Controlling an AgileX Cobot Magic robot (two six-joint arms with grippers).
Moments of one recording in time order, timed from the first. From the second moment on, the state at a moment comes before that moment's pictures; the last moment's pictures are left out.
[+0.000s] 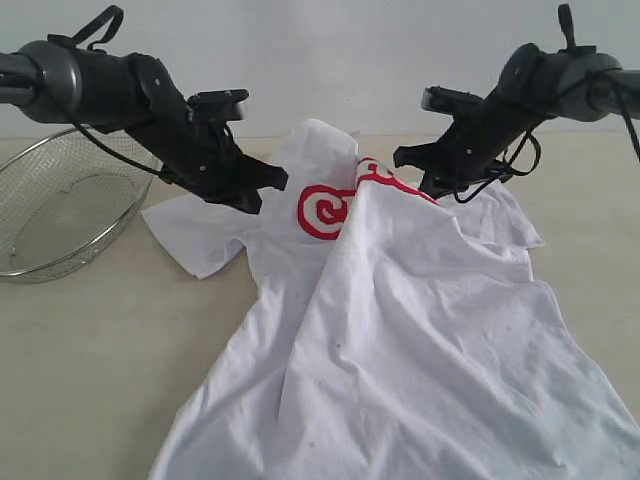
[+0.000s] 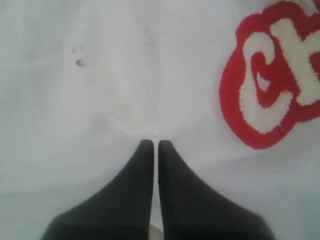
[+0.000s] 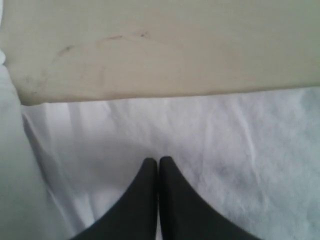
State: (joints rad) left arm -0.30 2.24 -1.64 -0.43 0.61 0.32; right arm -0.01 2.49 -2.04 0.45 0.85 -0.26
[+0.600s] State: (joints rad) left arm -0.30 2.24 -1.64 -0.43 0.63 0.32; right arm -0.03 2.51 -2.06 0.30 0.77 -0.16
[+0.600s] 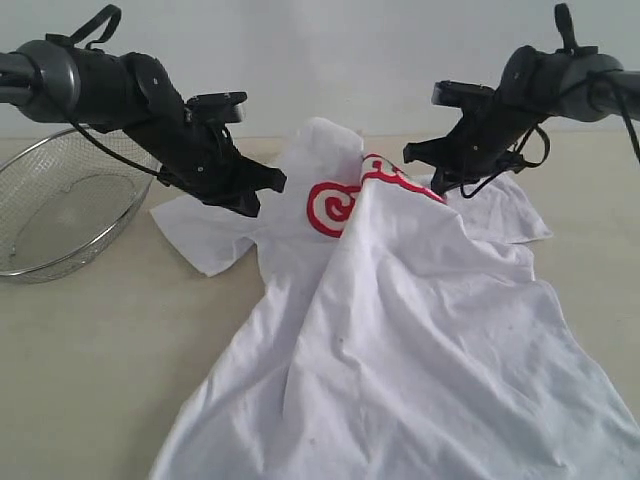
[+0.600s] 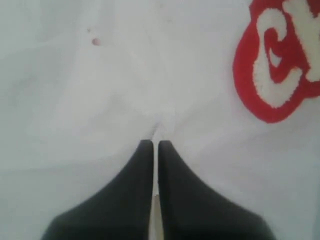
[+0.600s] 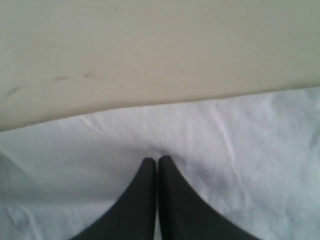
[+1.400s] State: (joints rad) left arm -0.30 2.43 -1.89 -0.44 0.62 0.29; right arm -0.10 2.51 -2.06 0.38 0.78 -0.27
